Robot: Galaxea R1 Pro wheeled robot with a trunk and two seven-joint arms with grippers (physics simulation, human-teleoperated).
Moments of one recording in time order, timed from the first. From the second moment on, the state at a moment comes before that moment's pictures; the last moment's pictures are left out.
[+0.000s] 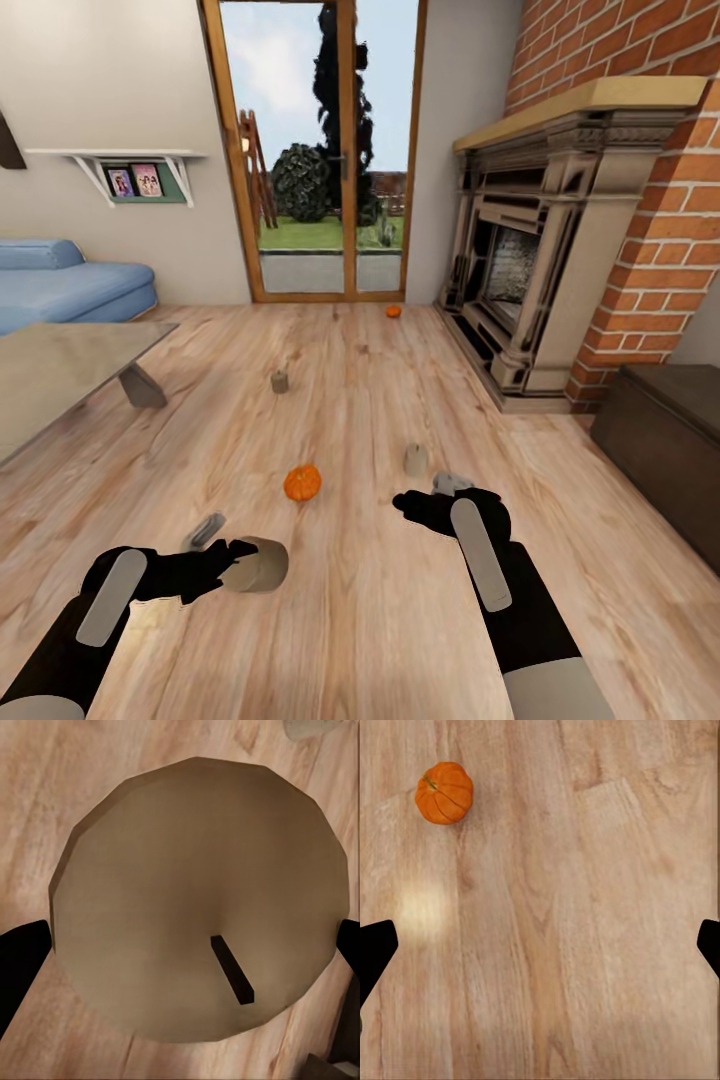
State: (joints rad) left arm -0.44 0.17 0.13 -1.09 0.91 1.04 0.10; right arm -0.52 0.17 0.09 -1.35 -0.60 0.95 -0.50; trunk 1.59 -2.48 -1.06
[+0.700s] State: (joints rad) left arm -0.43 0.18 0.13 -1.08 0.92 1.04 0.09; right arm -0.52 0.17 0.09 -1.34 -0.60 0.95 -0.50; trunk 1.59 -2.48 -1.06
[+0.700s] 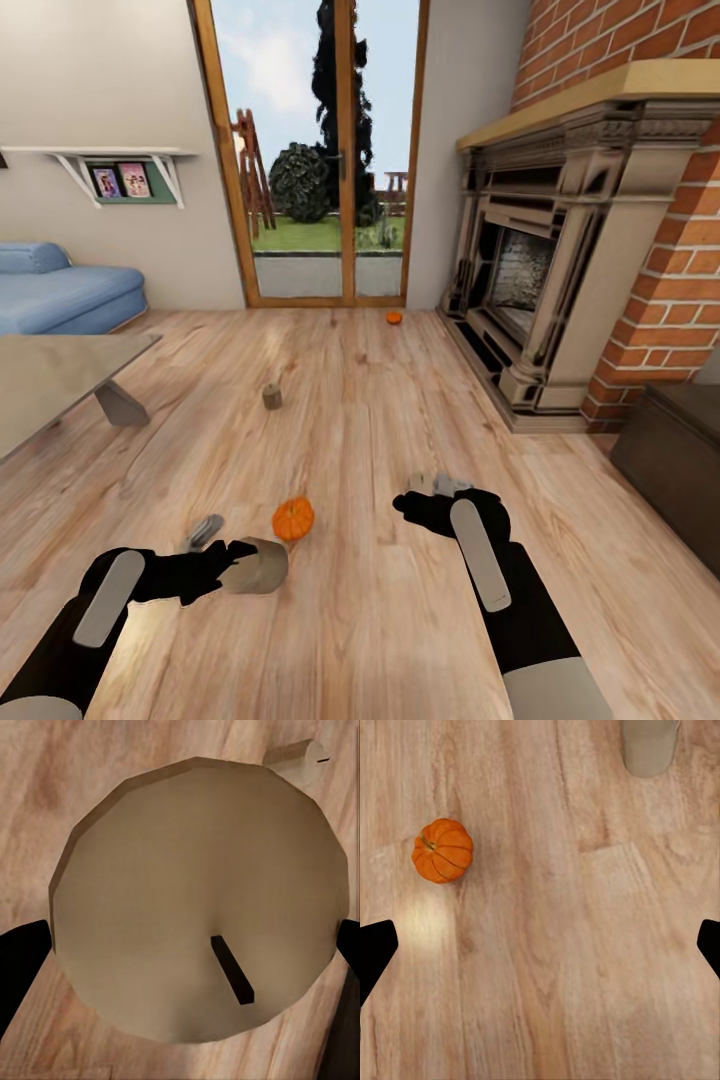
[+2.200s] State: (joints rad) left arm -0.42 0.32 0.10 -0.97 1.05 1.04 -0.48; right arm -0.60 0.16 0.08 -0.92 -0.60 0.93 -0.51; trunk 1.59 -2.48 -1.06
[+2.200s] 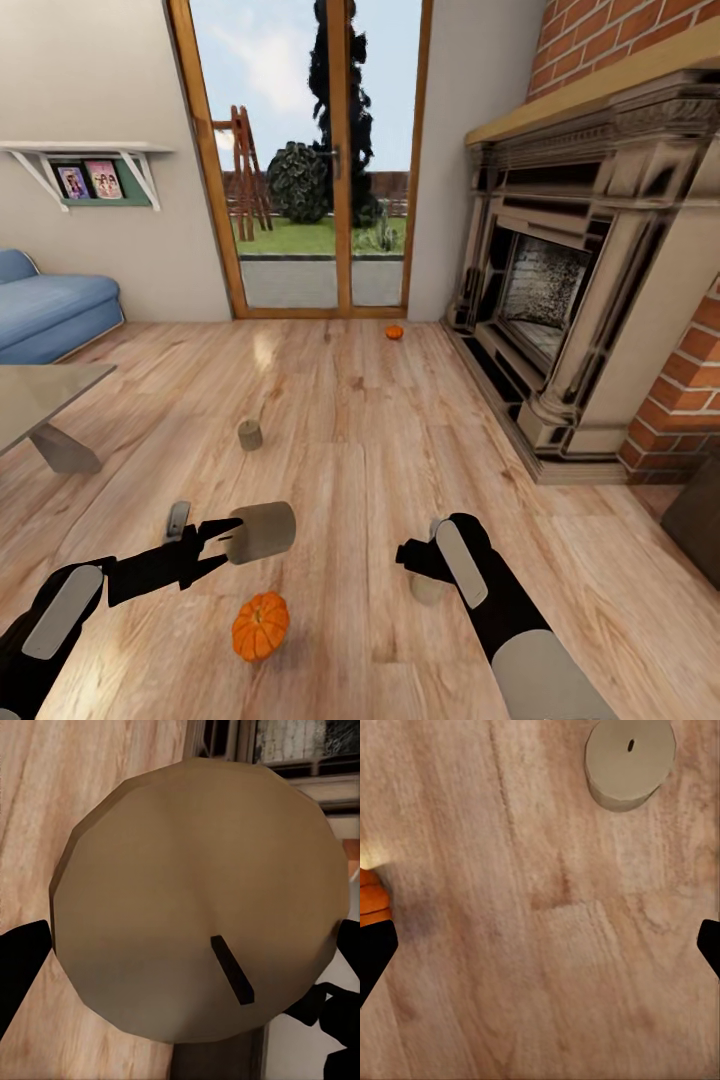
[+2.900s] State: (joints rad) left arm -0.42 0.32 0.10 -0.97 1.05 1.04 -0.48; right arm -0.60 0.16 0.08 -0.90 -0.60 0.92 -0.51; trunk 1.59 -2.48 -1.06
